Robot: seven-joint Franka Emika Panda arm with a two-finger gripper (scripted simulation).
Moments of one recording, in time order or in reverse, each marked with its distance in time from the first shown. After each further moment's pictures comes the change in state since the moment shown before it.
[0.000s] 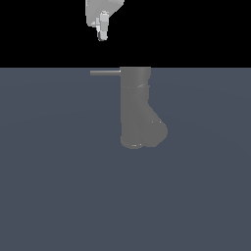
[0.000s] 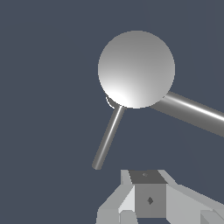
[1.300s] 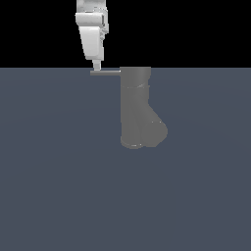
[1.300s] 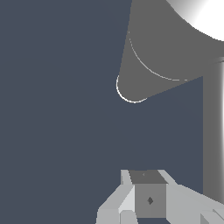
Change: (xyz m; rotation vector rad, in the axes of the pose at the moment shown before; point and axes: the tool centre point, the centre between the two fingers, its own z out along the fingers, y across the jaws) arm 0.001 -0.076 0.092 0.008 0.021 0.384
